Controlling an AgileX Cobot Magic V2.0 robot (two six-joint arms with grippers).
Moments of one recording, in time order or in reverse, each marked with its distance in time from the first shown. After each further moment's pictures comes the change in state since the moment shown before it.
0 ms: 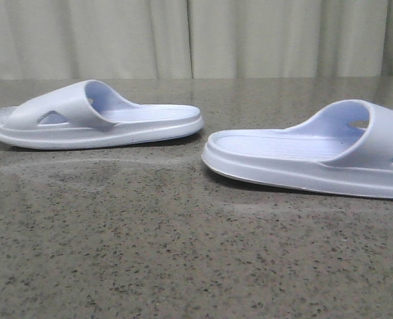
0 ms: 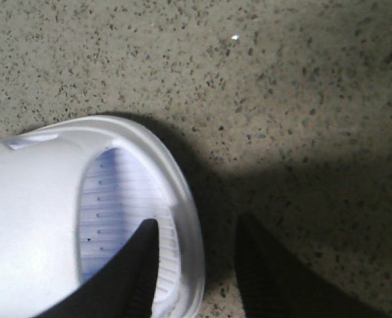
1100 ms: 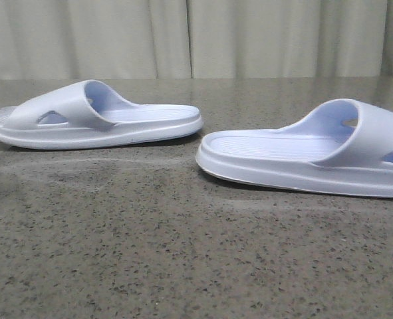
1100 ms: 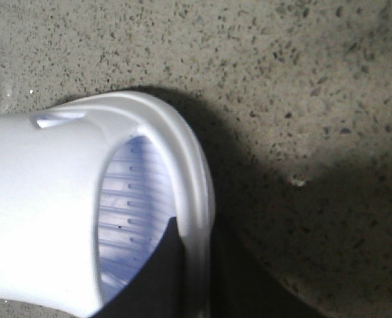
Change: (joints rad) left arm 0.000 0.137 -0.063 -0.080 0.018 0.002; right arm -0.022 0.134 -0.006 0.159 0.112 -0.161
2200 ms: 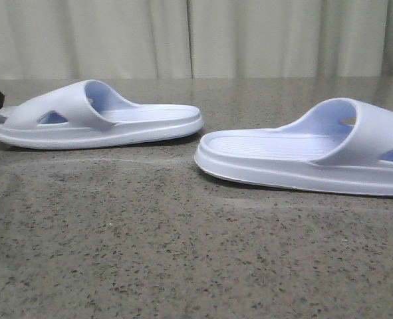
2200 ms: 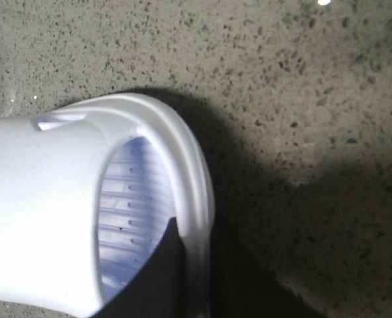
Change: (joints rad) left arm 0.191 0.514 -0.163 -0.480 0.084 0.428; right arm 0.000 0.000 0.000 0.011 -0.012 -0.005
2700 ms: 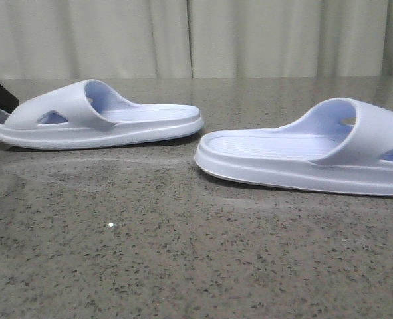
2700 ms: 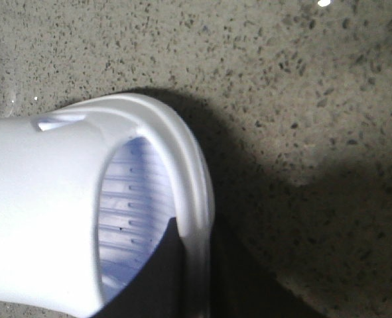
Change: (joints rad) left arm 0.000 0.076 -0.002 -0.138 0.022 0.136; right arm 0.000 0.000 0.000 0.002 -0.001 0.000
